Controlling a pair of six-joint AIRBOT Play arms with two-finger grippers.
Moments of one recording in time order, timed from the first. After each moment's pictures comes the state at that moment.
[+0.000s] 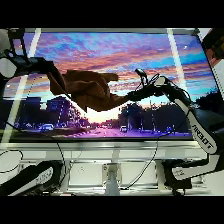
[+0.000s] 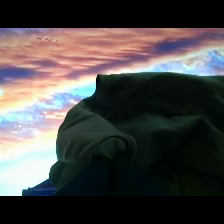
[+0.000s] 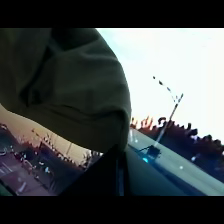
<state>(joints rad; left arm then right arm) -0.07 -1.13 1.33 1.52 -0.90 -1.52 0.23 -1.58 1.19 -0.96 0.94 1.14</state>
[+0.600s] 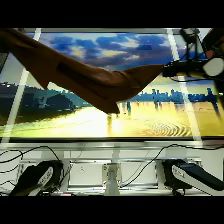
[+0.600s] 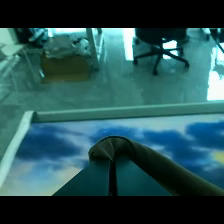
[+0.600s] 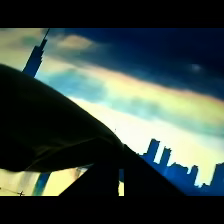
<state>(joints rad) 0.00 -0.77 1.33 1.70 -0.61 -1.52 -0.04 -1.13 1.32 -1.27 0.97 1.17</state>
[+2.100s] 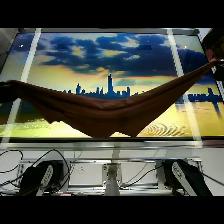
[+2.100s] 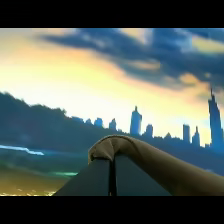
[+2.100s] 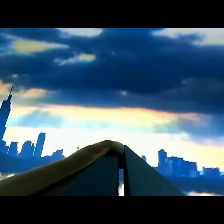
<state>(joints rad) 0.12 -0.54 1.01 1.45 -1.03 -1.60 -0.31 -0.83 1.31 -1.21 1.10 1.19</state>
